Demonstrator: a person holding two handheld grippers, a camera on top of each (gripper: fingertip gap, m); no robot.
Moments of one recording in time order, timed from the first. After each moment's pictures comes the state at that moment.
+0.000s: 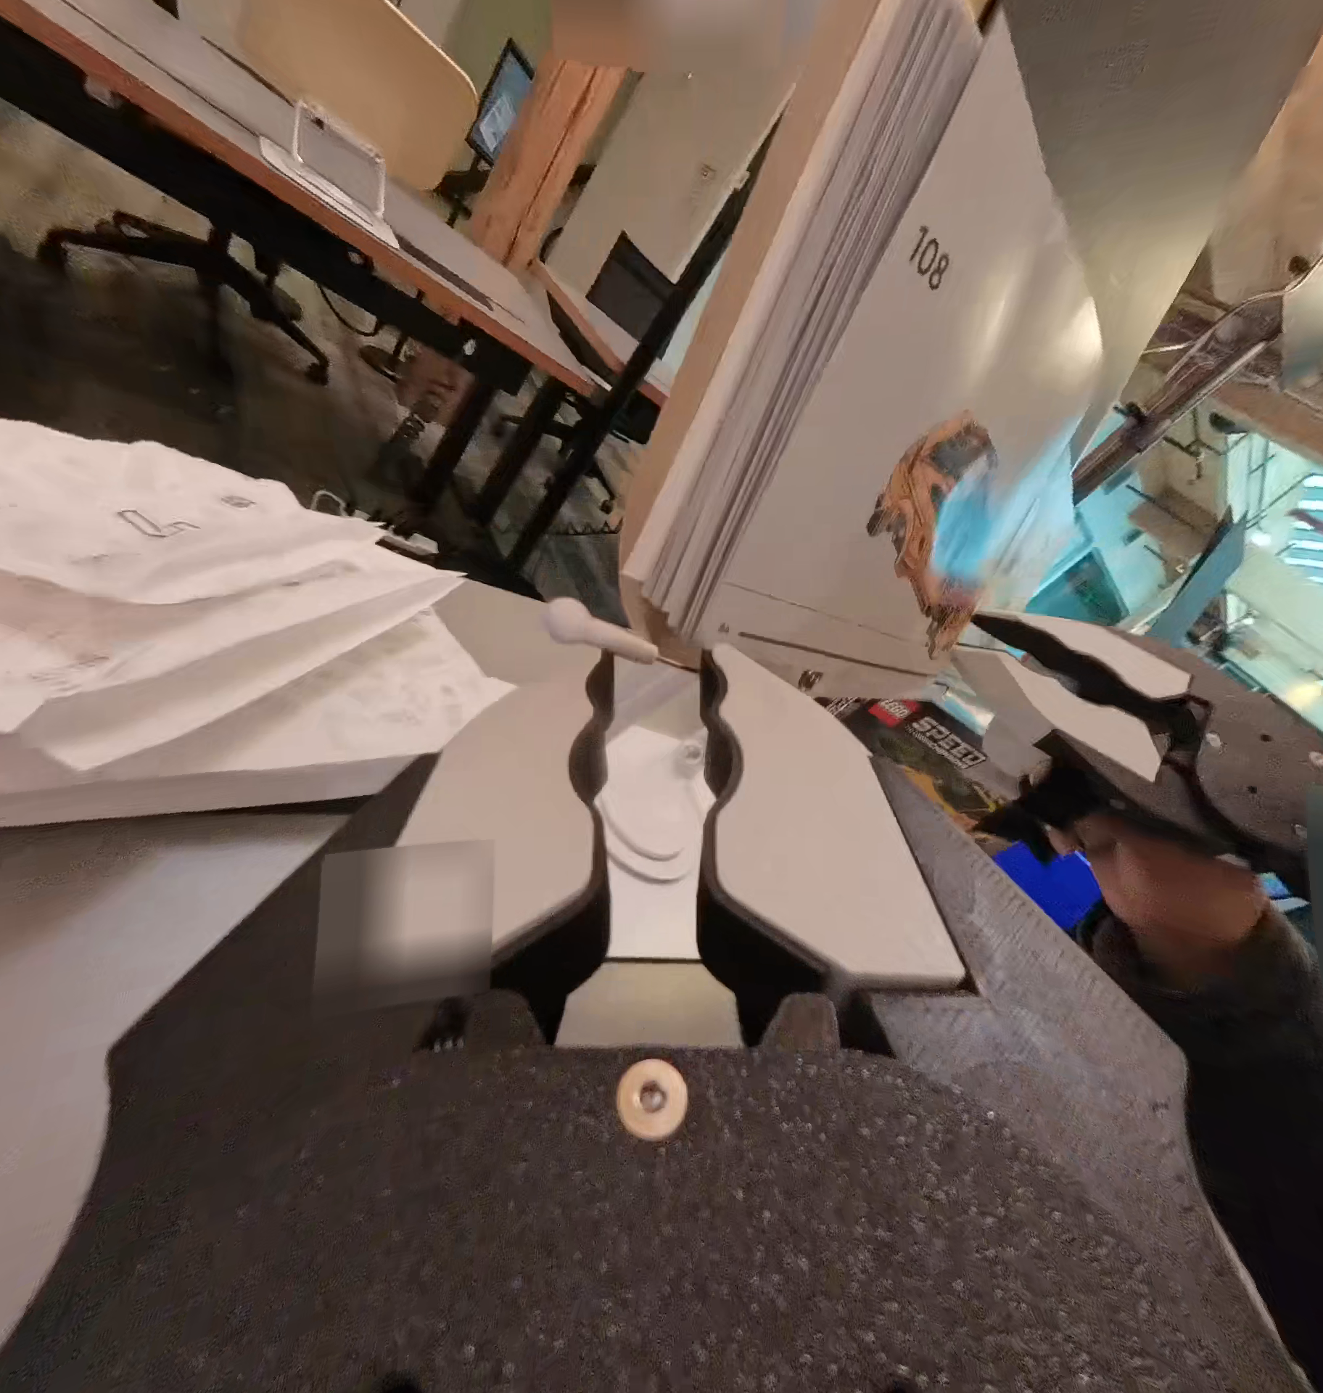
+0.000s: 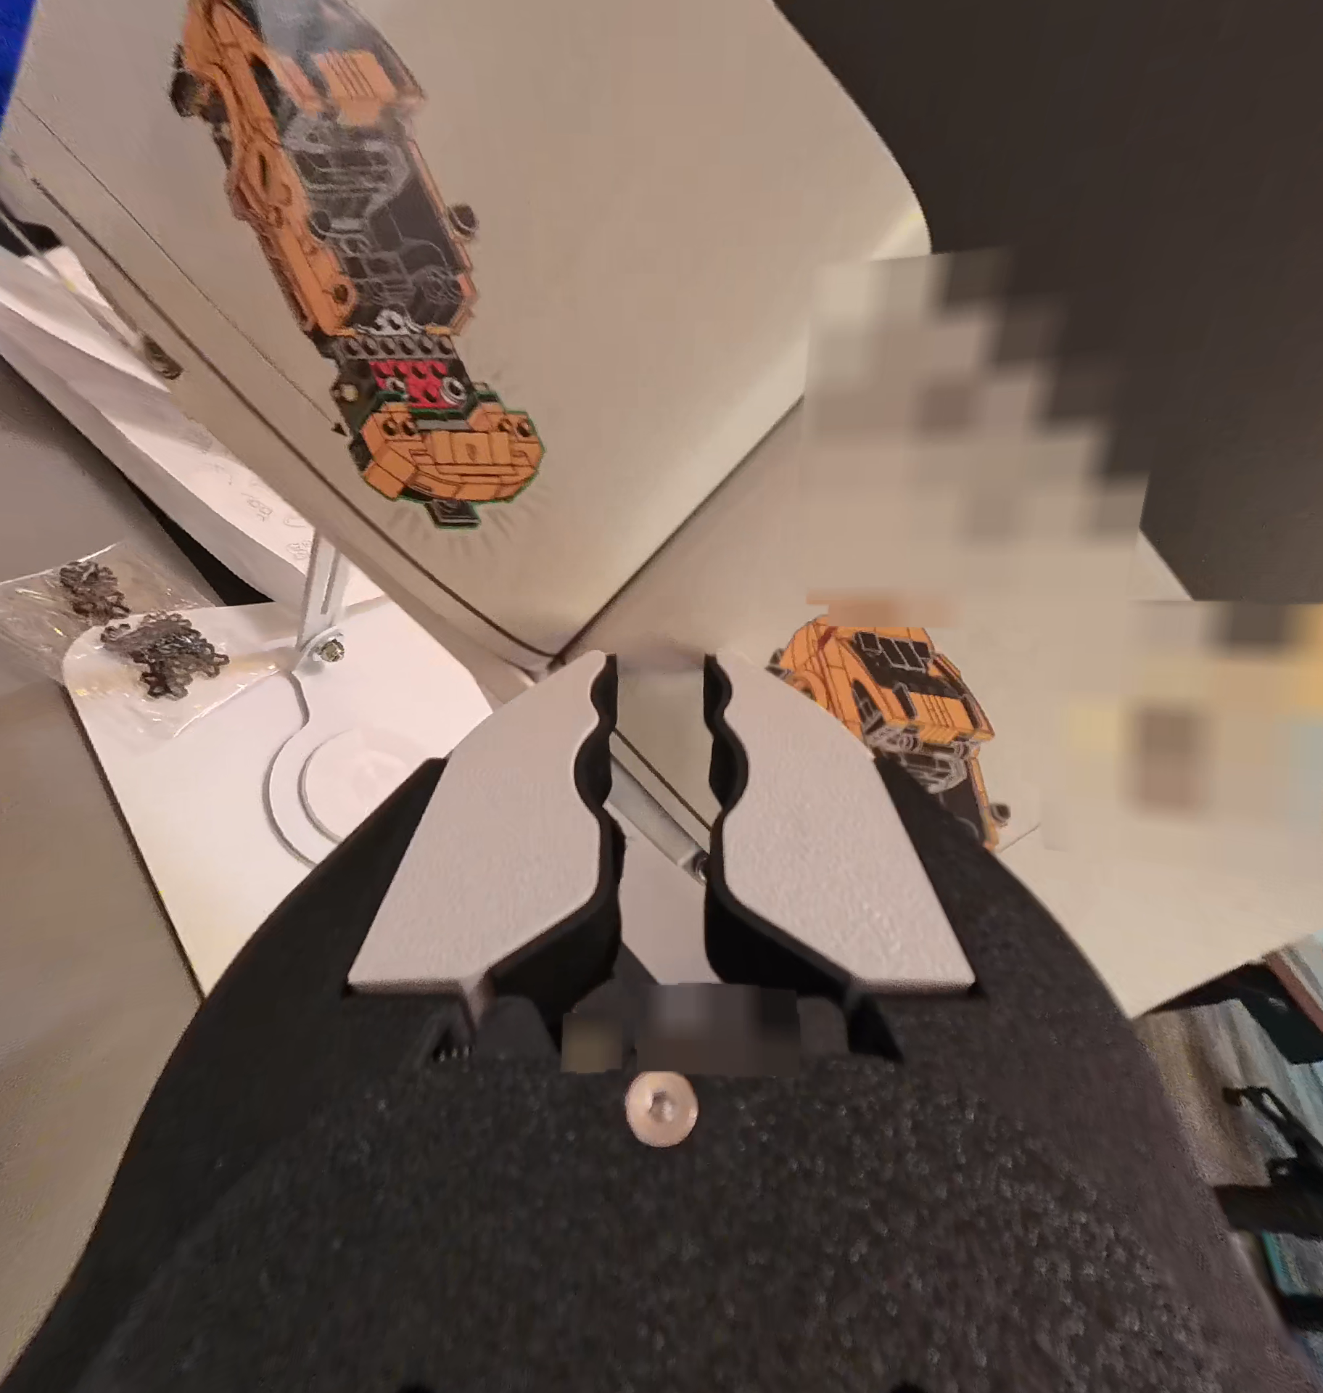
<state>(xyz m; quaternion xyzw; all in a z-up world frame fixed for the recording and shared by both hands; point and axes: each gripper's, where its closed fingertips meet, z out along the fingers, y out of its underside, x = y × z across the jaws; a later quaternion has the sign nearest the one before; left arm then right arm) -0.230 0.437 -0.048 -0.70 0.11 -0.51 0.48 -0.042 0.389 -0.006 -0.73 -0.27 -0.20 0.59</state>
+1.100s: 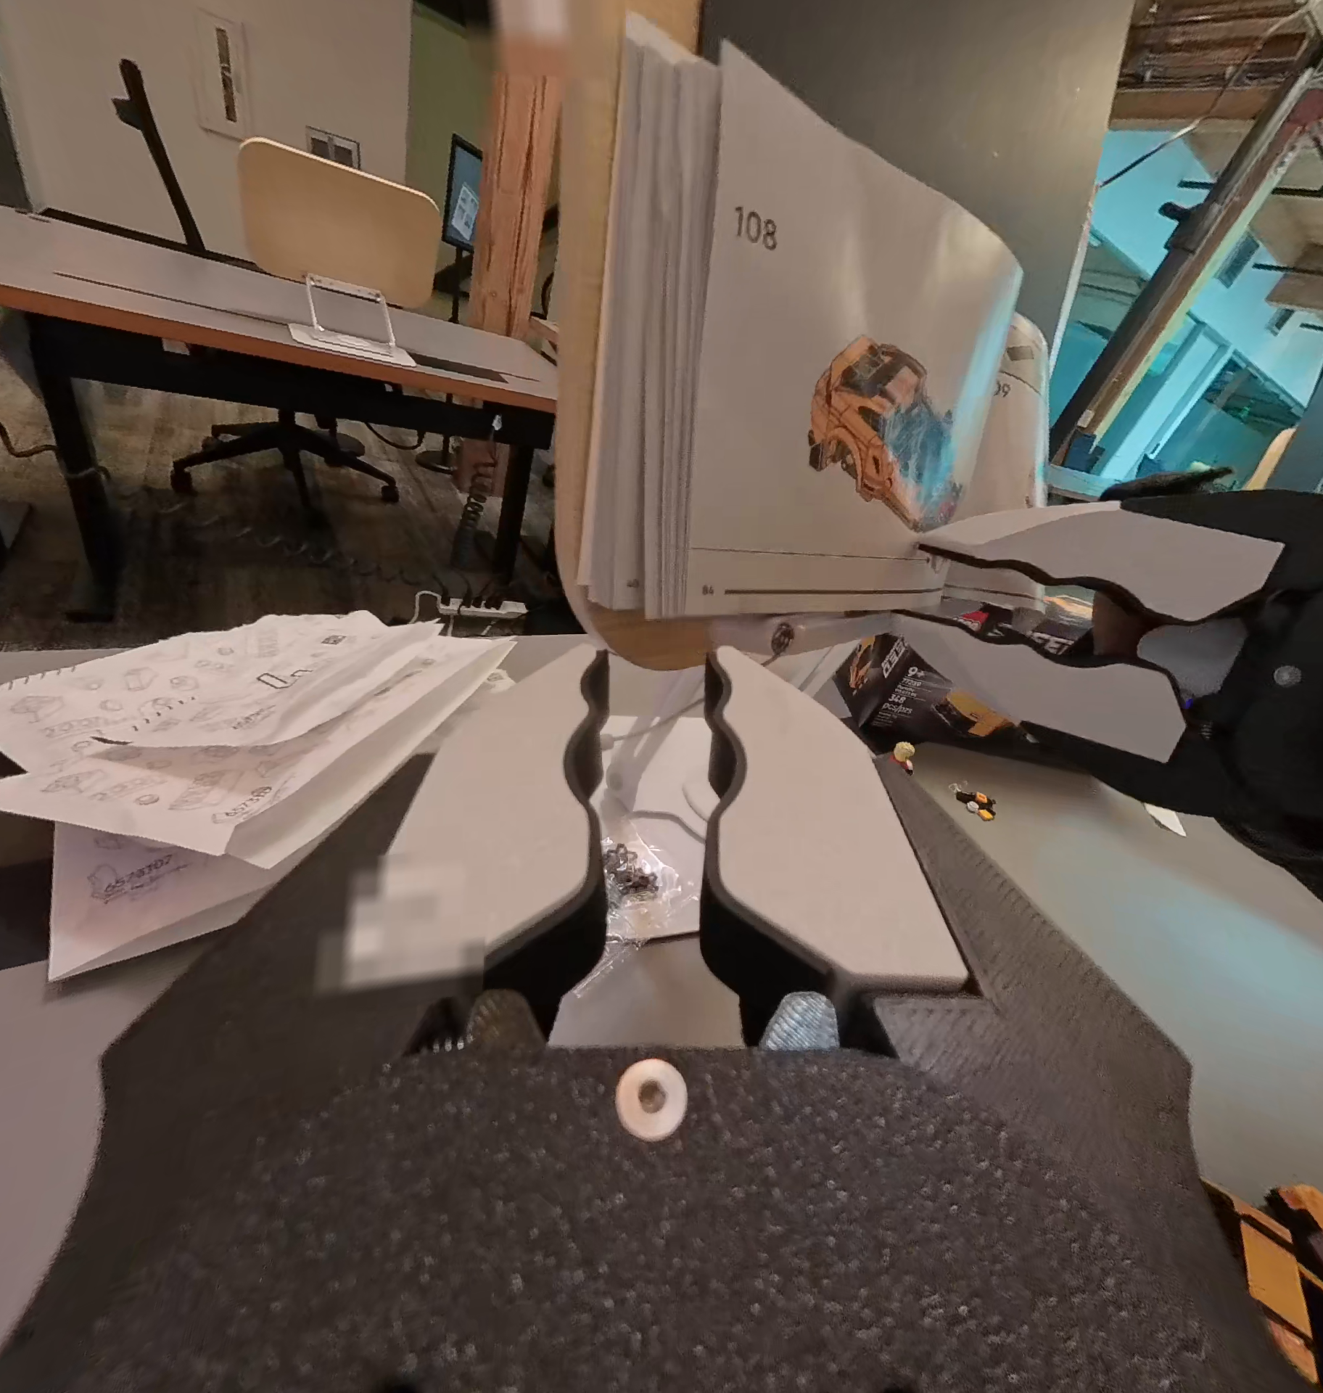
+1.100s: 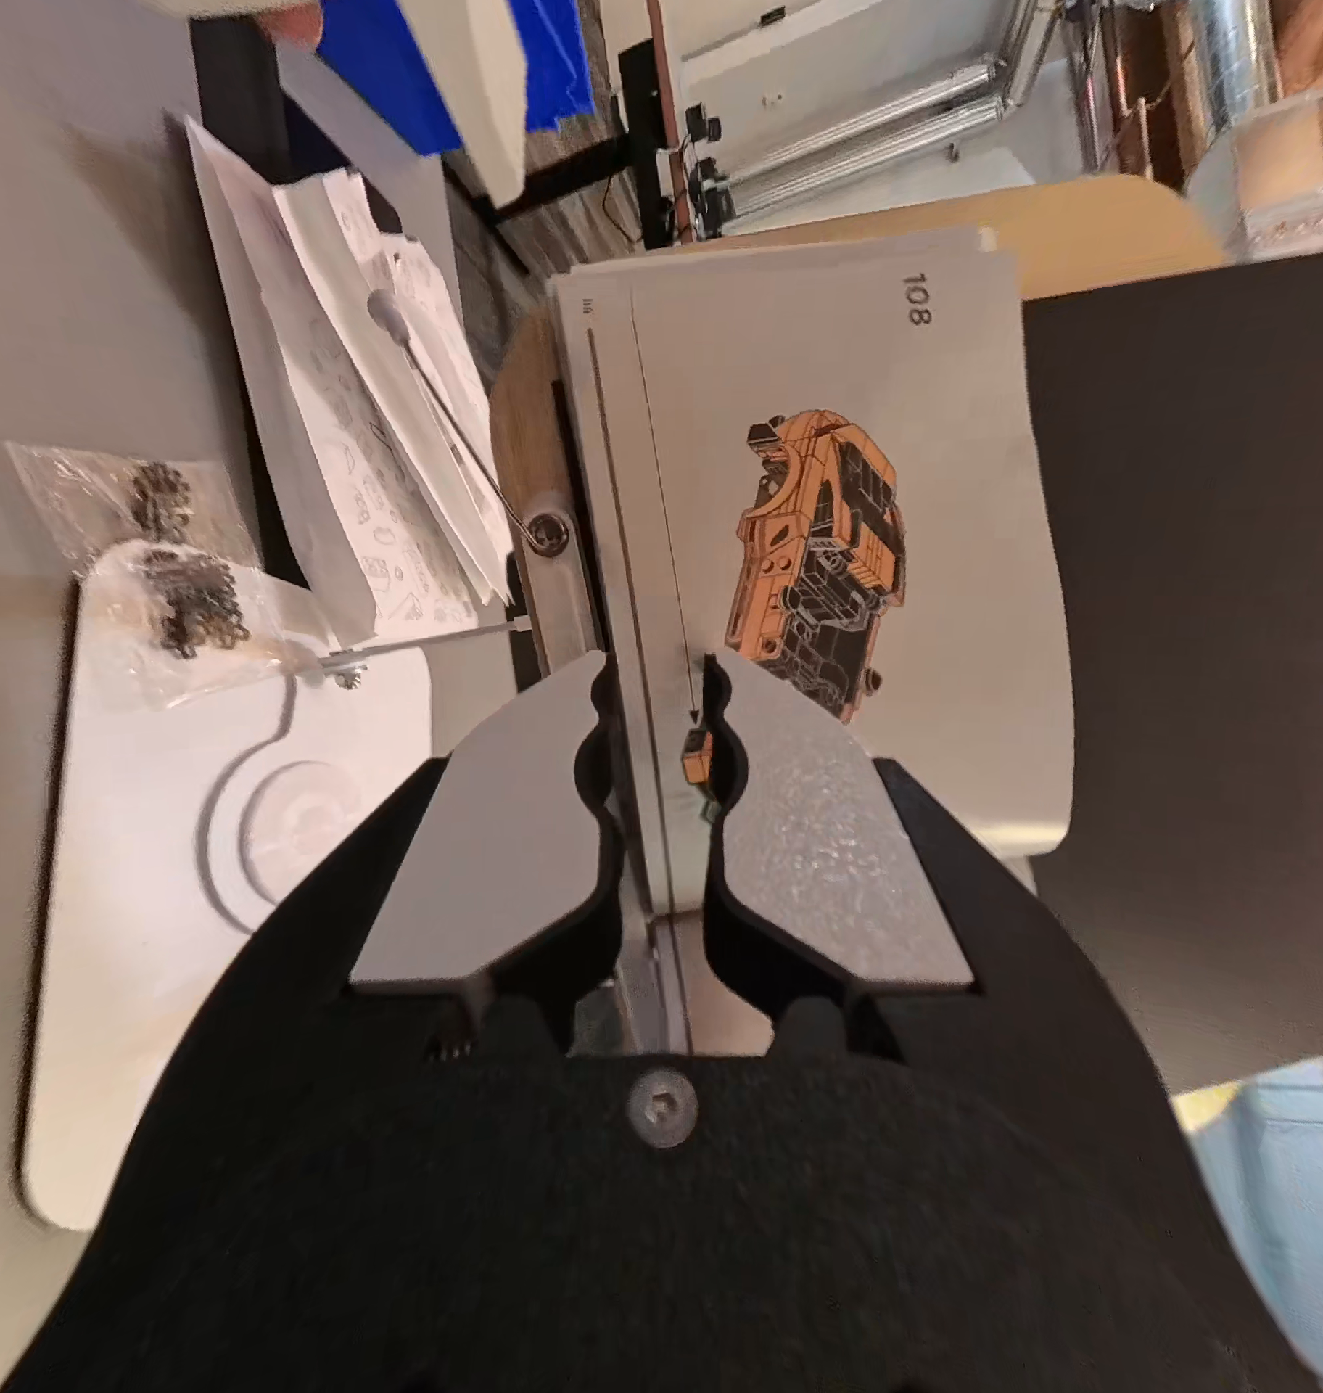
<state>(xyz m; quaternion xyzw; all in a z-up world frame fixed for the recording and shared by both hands) -0.249 0.419 -0.027 -0.68 0.24 -0.41 0.56 -0.146 0.392 -0.010 -0.57 -0.50 -0.35 0.55</state>
